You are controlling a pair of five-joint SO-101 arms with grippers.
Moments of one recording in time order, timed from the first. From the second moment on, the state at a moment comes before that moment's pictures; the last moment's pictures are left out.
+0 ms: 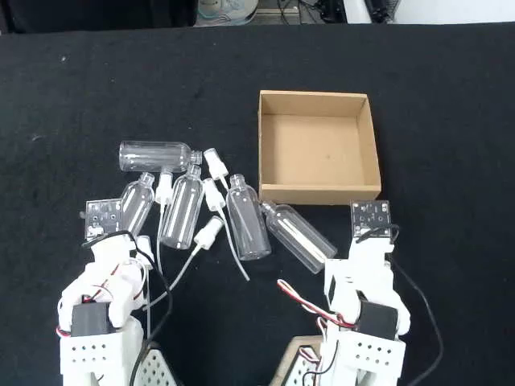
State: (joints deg) left arm -10.7 -104.2 96.1 72.7 -2.2; right arm 13.5 -103.1 96.7 74.0 10.6
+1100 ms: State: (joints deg) left arm -10.7 -104.2 96.1 72.7 -2.2; right arm 13.8 -103.1 94.6 67.7 24.0
